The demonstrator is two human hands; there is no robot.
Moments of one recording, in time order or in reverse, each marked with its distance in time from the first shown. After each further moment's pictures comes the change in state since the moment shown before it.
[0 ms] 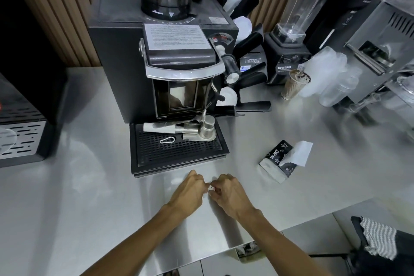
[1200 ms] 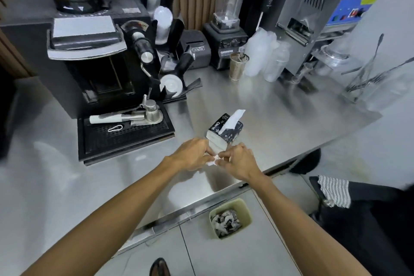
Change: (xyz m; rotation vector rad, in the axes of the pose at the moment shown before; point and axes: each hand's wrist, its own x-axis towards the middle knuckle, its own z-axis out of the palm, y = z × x) left_hand 0.061 0.162 -0.039 -0.146 -0.110 0.122; right_hand -0.103 0.113 -0.101 0.136 0.159 0.263
